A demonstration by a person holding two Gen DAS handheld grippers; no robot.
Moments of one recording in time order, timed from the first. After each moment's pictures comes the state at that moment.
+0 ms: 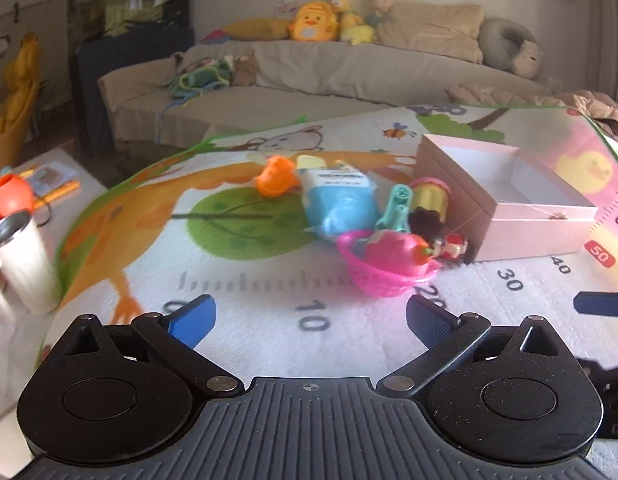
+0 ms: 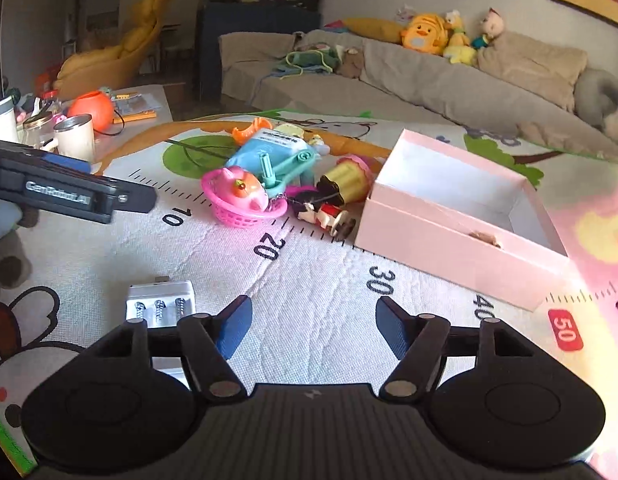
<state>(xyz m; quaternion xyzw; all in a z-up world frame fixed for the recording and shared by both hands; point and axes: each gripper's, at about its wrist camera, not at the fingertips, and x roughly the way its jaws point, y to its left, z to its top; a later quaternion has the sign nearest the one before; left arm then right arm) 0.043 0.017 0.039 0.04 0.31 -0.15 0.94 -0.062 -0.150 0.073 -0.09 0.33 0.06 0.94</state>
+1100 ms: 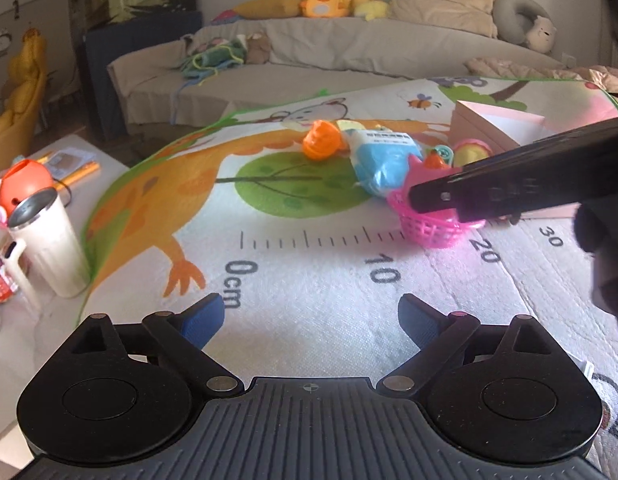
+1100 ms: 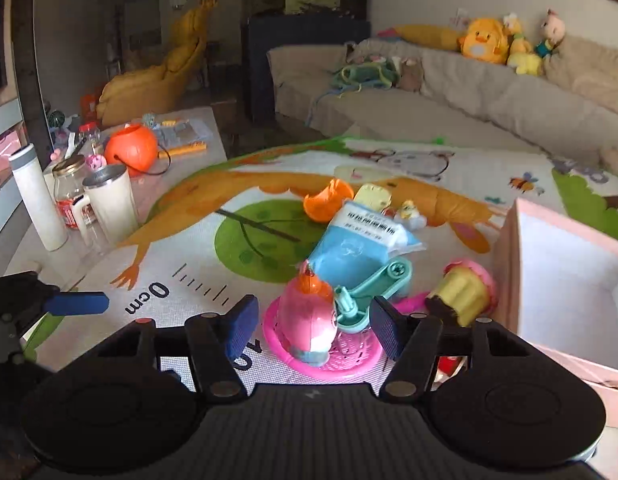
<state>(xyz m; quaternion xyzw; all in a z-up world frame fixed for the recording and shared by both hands) 0.037 0.069 0.022 0.06 0.34 -0.13 0.93 0.070 -0.082 0.092 -0.05 0.35 0.15 0.92</state>
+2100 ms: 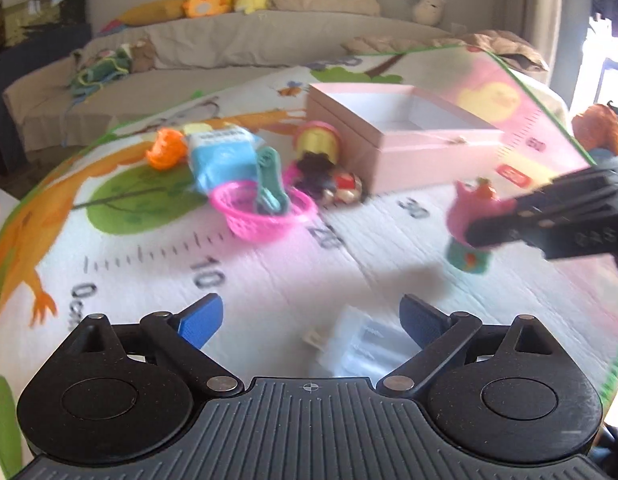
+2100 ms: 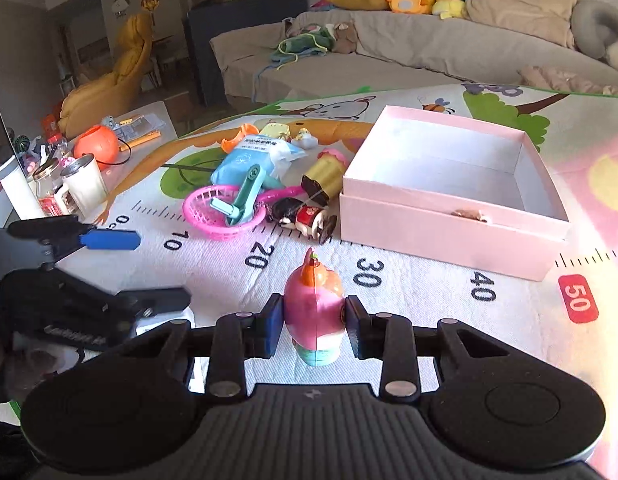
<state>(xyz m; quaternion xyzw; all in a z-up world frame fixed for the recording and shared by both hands) 0.006 0.003 0.023 0.09 0.35 -0.30 0.88 -0.044 -0.200 0.094 0.01 0.38 0.09 0.92</state>
